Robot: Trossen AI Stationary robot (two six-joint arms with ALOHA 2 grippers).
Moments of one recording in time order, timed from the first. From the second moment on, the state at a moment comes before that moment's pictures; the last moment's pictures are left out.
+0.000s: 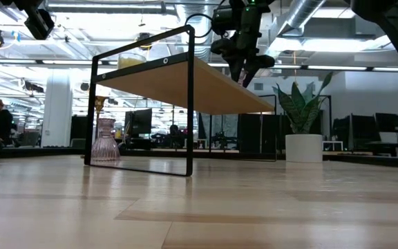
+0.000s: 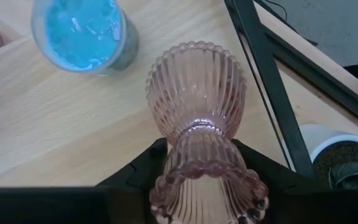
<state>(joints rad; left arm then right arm) -0.62 0.15 0.39 -0.16 -0.63 -0.42 -0.50 2.06 2.19 -1.46 0.08 0.44</state>
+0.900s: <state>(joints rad) -0.62 0.16 0.39 -0.08 -0.63 -0.43 -0.47 1.98 2.36 -1.50 0.08 0.41</state>
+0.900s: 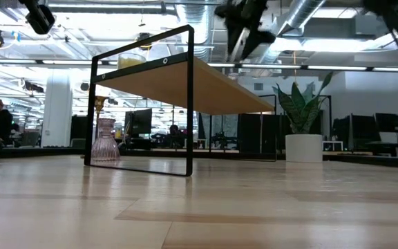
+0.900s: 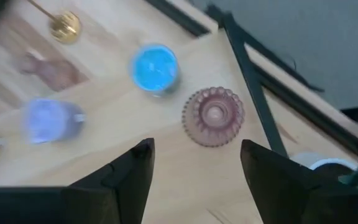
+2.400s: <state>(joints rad) -0.09 0.89 1.13 -0.81 -0.61 -0.50 -0.01 1.49 2.33 -1.57 0.50 0.38</state>
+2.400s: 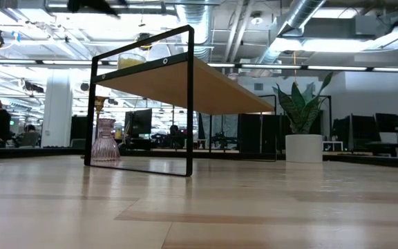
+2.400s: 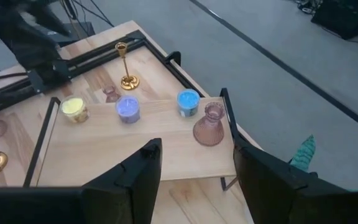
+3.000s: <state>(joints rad) 0.51 1.13 1.13 -1.05 -0.17 -0.70 -0.01 1.48 2.33 -1.57 0.45 0.39</state>
